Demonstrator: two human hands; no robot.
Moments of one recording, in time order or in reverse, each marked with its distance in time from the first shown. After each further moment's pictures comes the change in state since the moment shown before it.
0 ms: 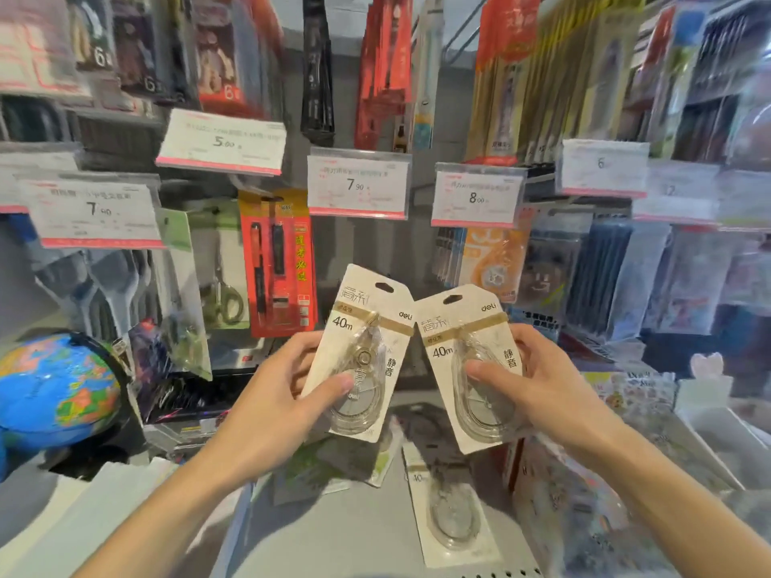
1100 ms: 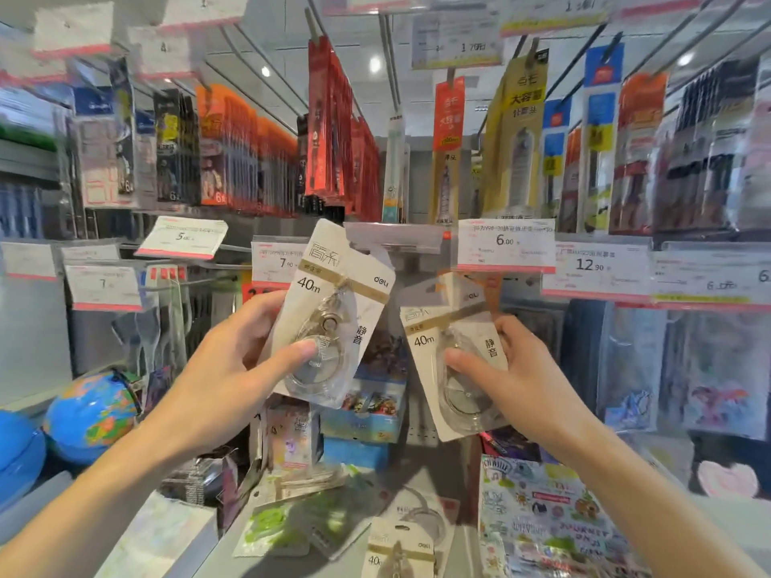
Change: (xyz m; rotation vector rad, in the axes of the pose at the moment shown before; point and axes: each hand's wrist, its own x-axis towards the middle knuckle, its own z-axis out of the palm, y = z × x) left_hand 0.016 0.116 0.042 0.271 0.268 0.251; right_hand 0.077 -0.009 -0.081 0.039 -0.111 -0.333
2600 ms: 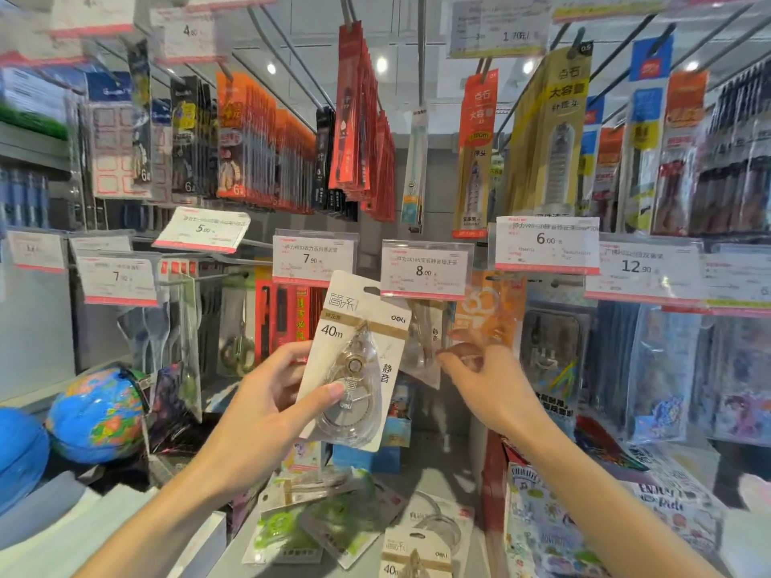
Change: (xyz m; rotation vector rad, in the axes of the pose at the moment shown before) left_hand -0.017 -0.057 0.019 -0.194 -0.036 -0.121; right_hand 0.040 0.026 0.058 -0.192 0.021 0.040
